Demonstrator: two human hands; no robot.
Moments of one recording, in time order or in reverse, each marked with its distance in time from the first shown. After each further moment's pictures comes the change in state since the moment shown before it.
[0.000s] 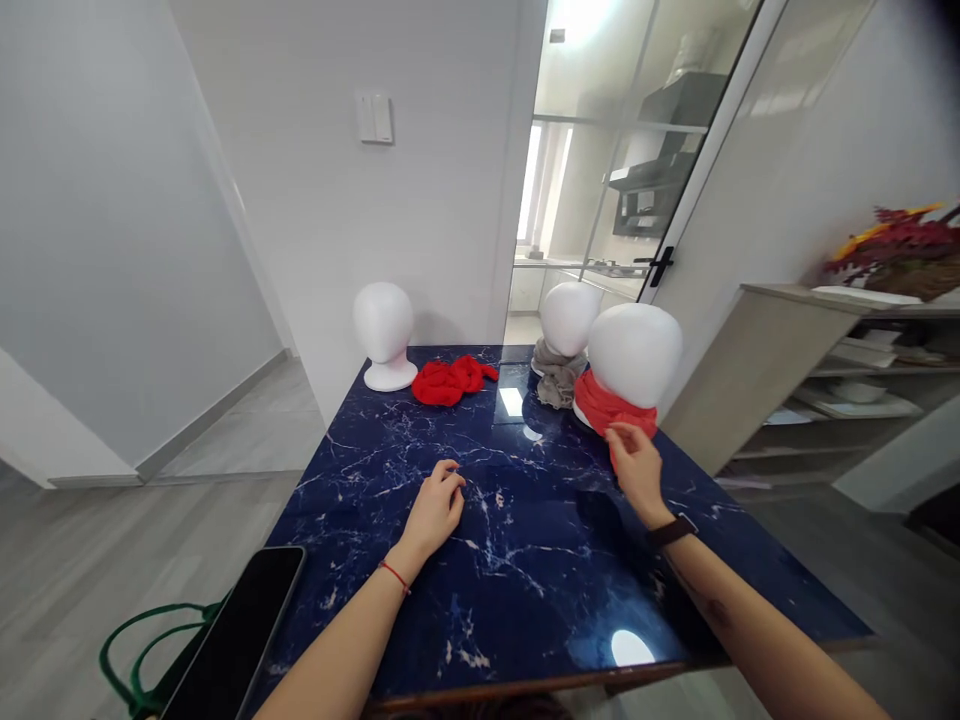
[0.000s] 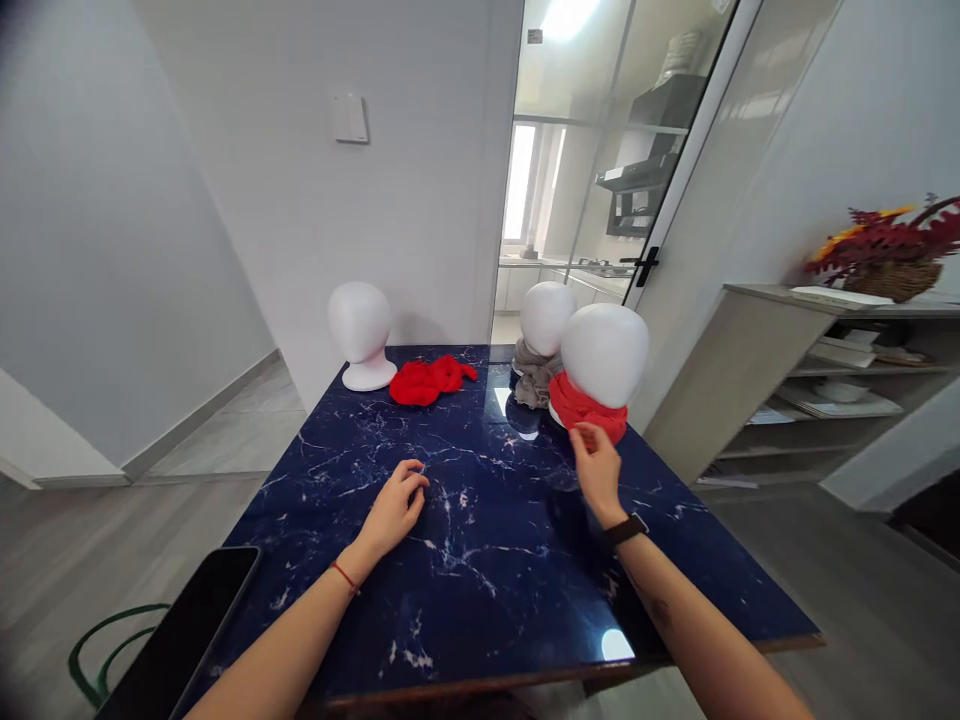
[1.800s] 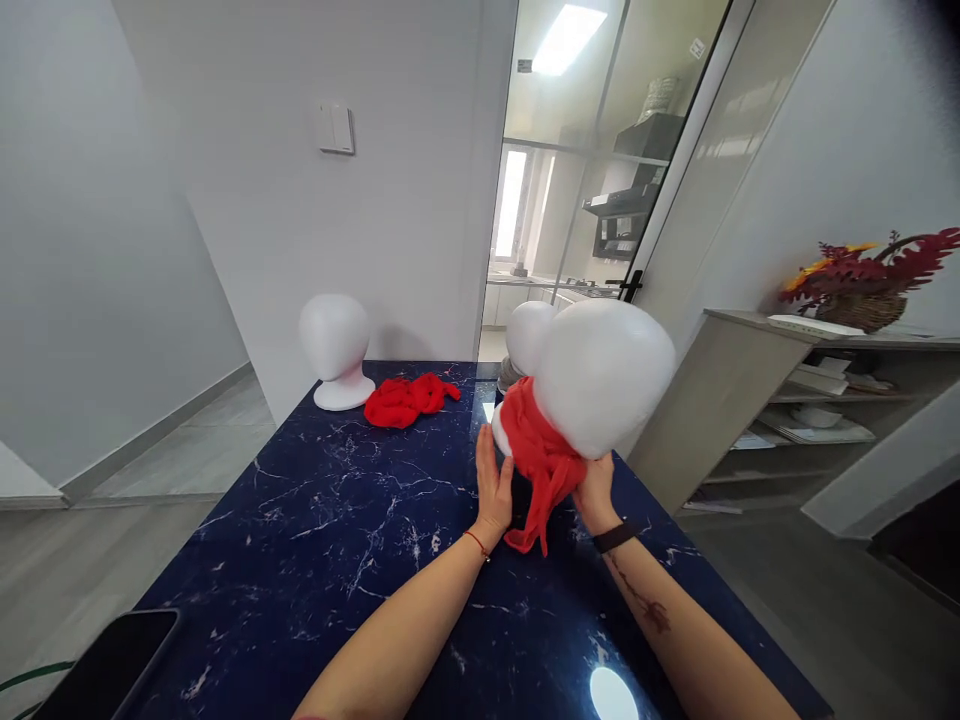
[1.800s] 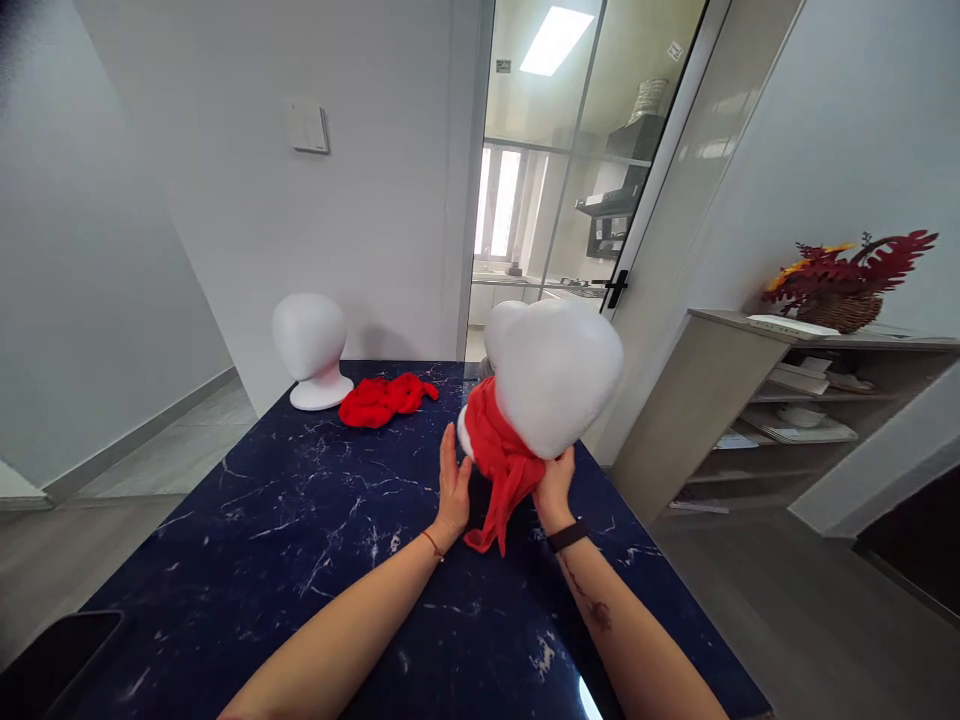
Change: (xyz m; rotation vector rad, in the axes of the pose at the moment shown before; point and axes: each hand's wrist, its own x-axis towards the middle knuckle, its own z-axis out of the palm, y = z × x) left_hand 0.125 0.104 0.159 -0.650 0.398 -0.064; right_hand 0.055 0.036 0.017 0.613 0.163 0.180
